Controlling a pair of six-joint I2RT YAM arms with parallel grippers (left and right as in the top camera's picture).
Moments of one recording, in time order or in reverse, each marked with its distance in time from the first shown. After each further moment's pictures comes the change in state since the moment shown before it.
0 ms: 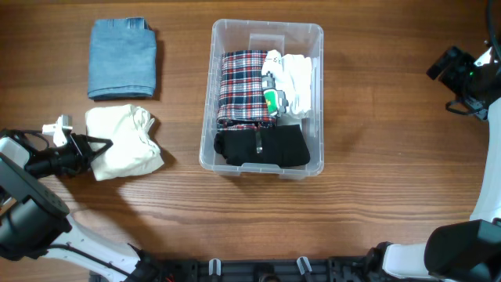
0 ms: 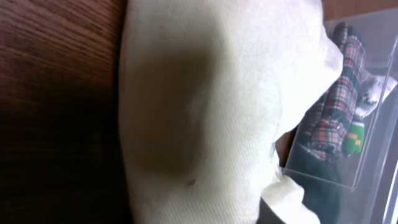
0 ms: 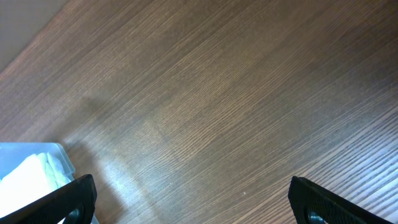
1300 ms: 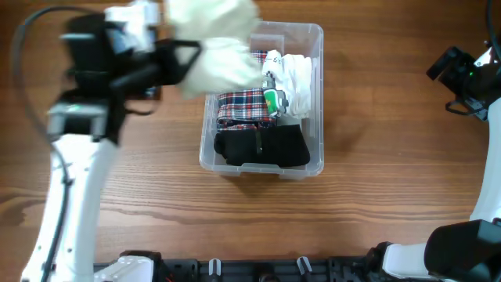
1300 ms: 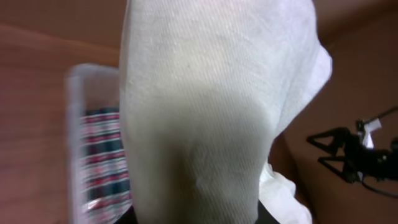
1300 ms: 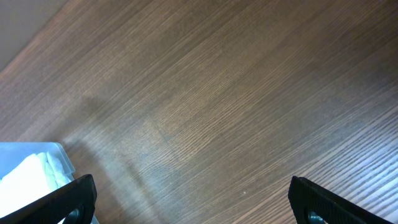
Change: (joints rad) left arm -0.880 -0.614 0.221 0.374 -0.194 -0.780; right arm 0.000 0.000 0.000 -0.002 0.000 0.000
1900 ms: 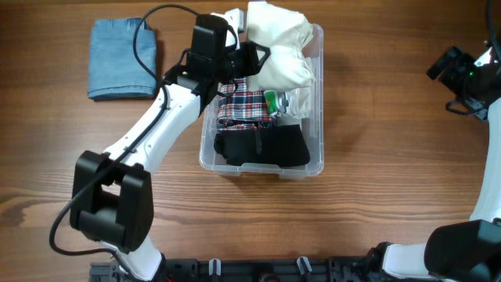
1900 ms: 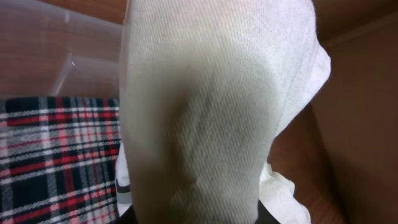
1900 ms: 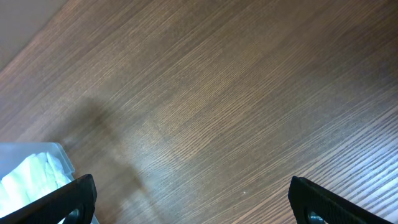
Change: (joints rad) left arm -0.298 0.465 0.000 0.393 -0.224 -0.146; right arm 0.000 0.000 0.000 0.000 0.000 0.000
